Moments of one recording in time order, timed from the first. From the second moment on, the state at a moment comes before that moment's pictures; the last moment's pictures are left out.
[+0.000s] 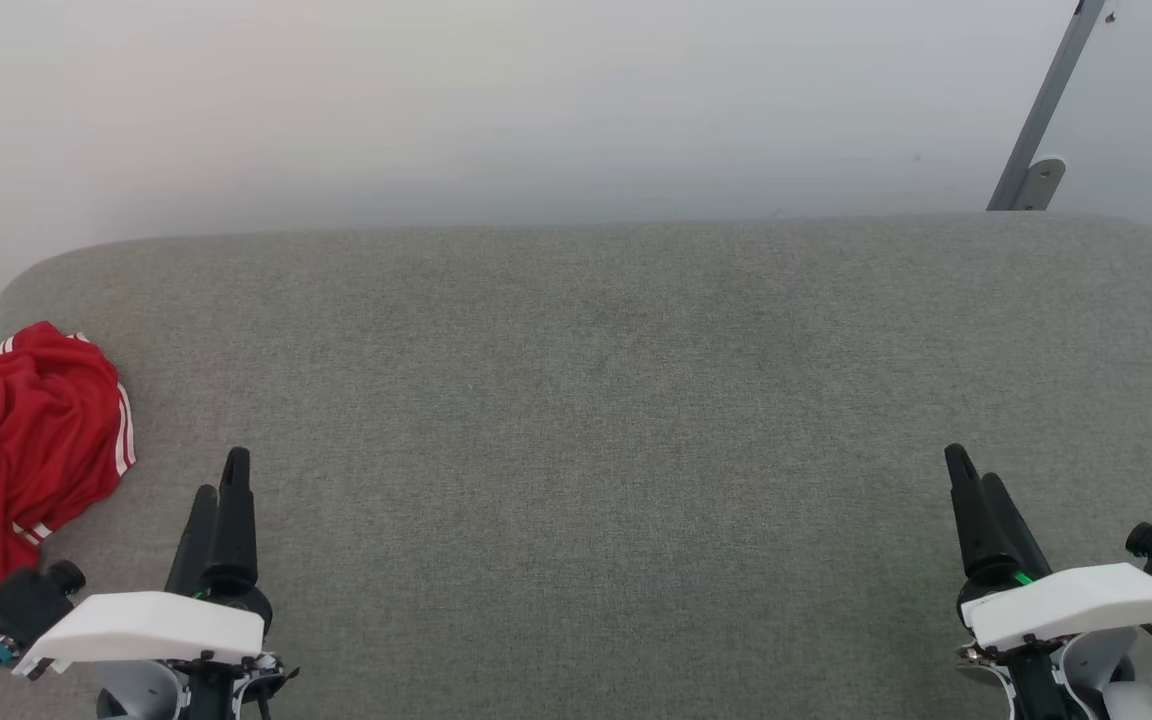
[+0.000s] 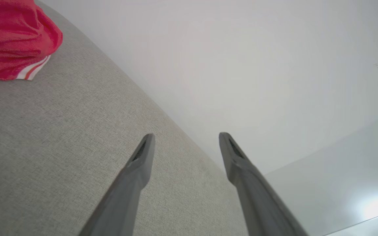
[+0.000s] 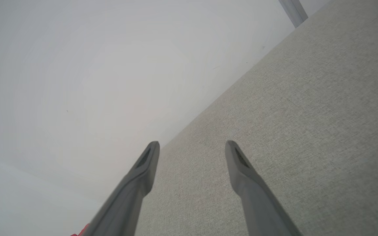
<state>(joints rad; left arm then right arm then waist) -0.05 0.13 0.03 0.15 -1.03 -0.04 -0.06 -0.08 -0.09 -0.04 0.27 0.94 0.13 -0.03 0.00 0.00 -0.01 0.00</state>
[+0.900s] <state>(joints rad) -0.03 0.12 0.05 0.13 -0.72 -0.09 -0.14 -0.08 -0.10 -0.03 0.24 0.66 0.13 -0.10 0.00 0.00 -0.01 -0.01</state>
